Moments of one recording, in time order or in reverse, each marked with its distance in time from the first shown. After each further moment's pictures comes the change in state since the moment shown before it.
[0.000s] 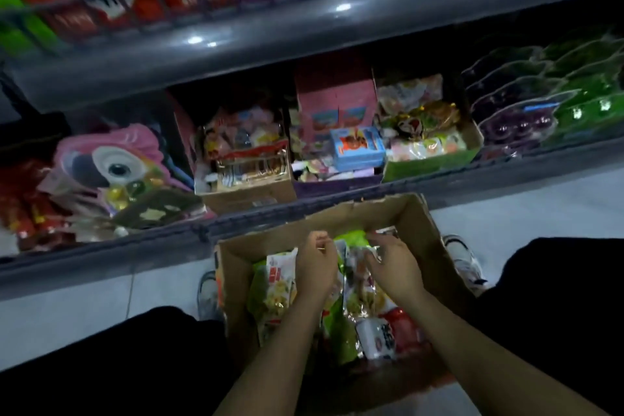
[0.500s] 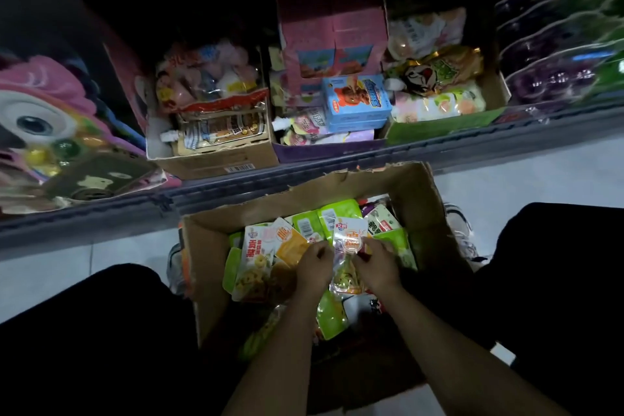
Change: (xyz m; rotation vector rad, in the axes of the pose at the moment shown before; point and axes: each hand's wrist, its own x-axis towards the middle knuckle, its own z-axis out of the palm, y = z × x) left_hand 0.017 -0.078 0.064 -0.018 -0.312 -0.312; right_hand 0.009 0.061 0.079 0.112 -0.141 0.473
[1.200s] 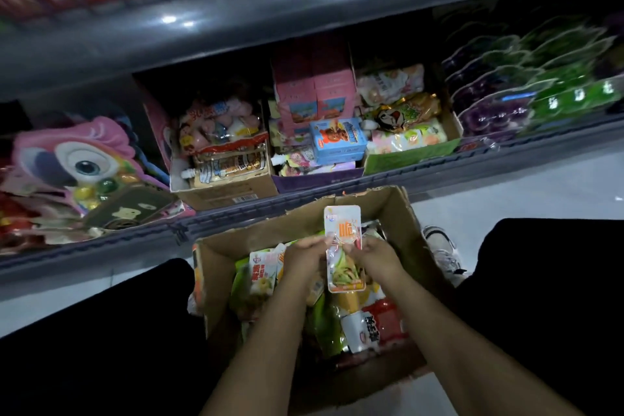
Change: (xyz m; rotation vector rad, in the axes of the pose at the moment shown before) left_hand -0.040 0.067 -0.039 -0.505 -0.032 -0.021; right_hand -0.026 -0.043 -0.061 0.383 -0.102 -0.118
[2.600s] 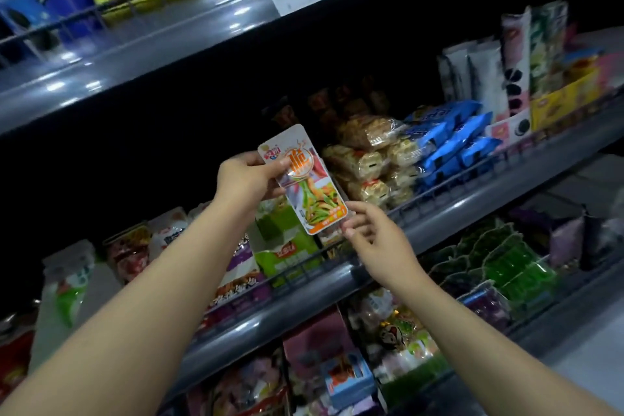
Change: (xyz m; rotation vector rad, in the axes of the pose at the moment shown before) left_hand -0.254 0.440 0.112 0.296 0.057 1.076; right_hand -0.100 -0.325 -0.193 0.231 0.300 -0.930
